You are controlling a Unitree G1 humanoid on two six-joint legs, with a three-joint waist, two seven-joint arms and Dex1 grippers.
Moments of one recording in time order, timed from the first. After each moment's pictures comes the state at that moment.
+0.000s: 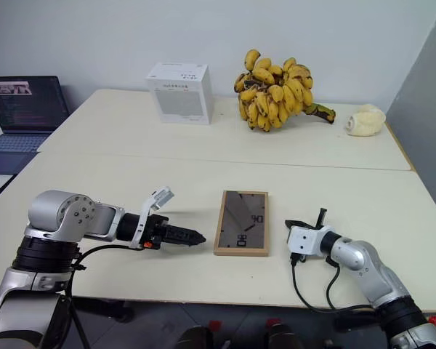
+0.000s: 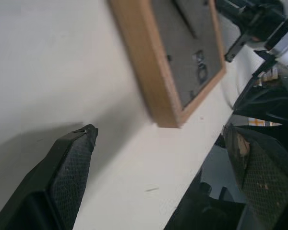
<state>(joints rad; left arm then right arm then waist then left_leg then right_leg) -0.66 0.70 -0.04 0.06 -0.76 1.61 -0.87 -0.23 -0.64 0.26 0.10 -0.37 -0.31 0.51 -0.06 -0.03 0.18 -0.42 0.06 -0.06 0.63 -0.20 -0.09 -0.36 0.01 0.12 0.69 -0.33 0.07</state>
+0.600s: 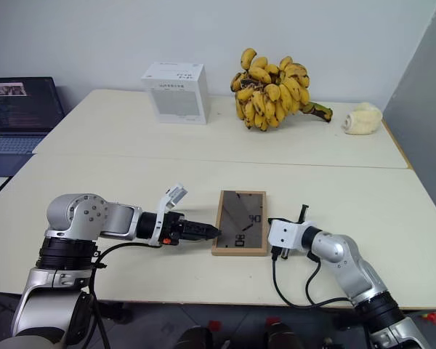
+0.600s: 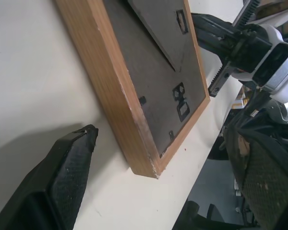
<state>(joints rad) -0.68 0.58 0.04 0.14 -0.86 1.61 -0.65 -0.30 -0.53 0.30 0.03 -0.37 -0.13 0.59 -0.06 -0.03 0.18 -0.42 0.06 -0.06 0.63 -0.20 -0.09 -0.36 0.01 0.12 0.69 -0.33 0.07</state>
